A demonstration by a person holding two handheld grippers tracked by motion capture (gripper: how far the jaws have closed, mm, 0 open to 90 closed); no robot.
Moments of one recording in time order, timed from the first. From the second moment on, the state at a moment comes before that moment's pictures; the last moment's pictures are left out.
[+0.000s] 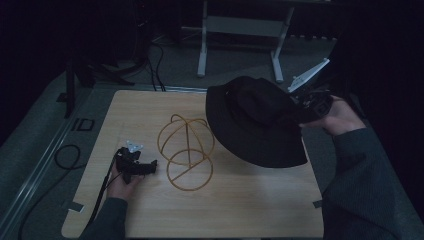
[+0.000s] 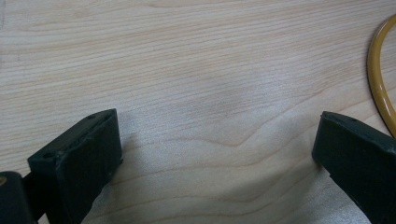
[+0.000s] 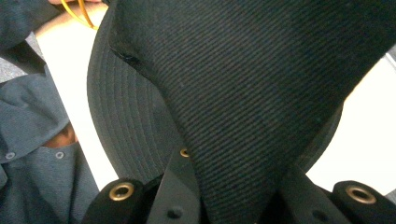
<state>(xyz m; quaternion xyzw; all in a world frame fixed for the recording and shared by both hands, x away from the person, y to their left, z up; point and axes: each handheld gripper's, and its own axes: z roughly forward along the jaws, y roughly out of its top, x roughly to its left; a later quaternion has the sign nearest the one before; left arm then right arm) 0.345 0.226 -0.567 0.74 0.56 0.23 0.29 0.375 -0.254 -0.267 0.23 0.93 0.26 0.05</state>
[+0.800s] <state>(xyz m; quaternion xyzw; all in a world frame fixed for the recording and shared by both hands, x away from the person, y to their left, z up) 0.345 0.226 -0.567 0.74 0.56 0.23 0.29 0.376 -0.244 -0.256 0.21 0.93 0.29 0.05</state>
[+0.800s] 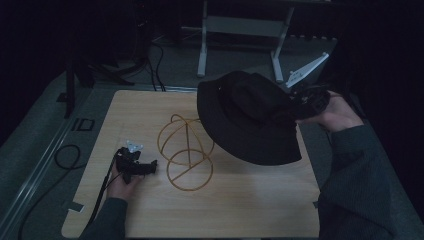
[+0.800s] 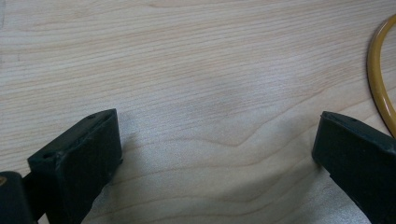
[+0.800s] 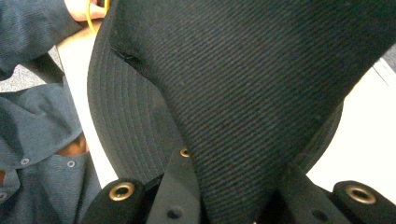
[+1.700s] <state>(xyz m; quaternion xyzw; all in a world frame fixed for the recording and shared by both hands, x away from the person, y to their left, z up) 0.345 0.226 -0.567 0.74 0.56 0.23 0.29 0.375 -0.232 -0.250 0.18 0.93 0.31 0.04</state>
